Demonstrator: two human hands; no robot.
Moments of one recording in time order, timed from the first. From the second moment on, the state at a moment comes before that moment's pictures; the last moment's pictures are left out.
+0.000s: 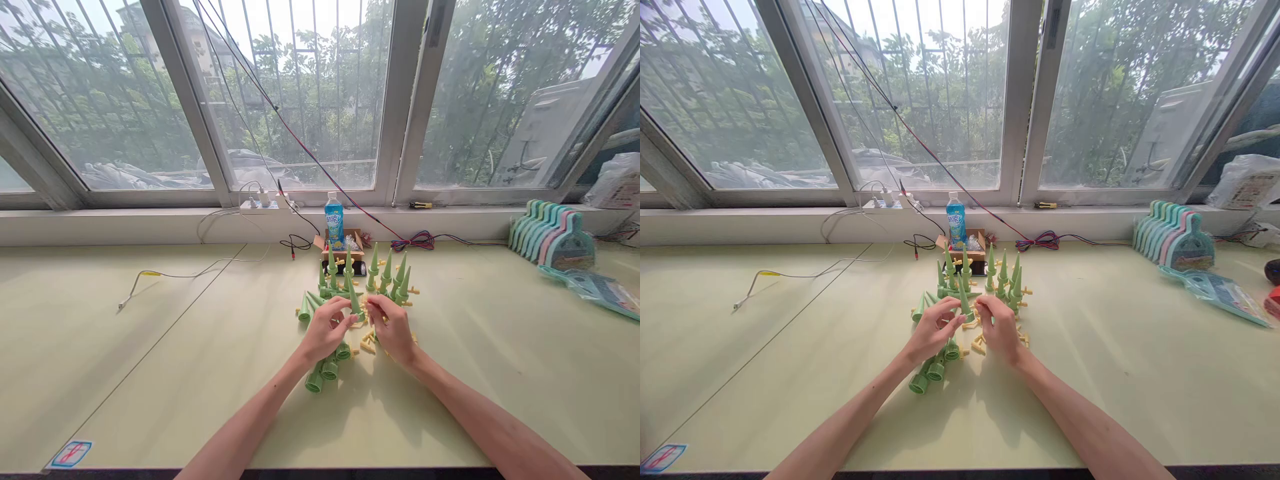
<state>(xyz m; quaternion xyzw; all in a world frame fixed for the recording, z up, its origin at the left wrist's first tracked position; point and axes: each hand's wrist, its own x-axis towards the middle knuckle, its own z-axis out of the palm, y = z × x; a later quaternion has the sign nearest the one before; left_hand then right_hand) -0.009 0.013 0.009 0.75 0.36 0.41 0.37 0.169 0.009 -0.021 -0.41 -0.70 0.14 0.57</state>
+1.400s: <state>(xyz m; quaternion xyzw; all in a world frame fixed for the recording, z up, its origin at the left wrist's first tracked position) -0.002 0.007 0.018 0.58 0.38 0.42 0.58 0.164 0.002 -0.015 -0.39 -0.71 0.14 0.57</state>
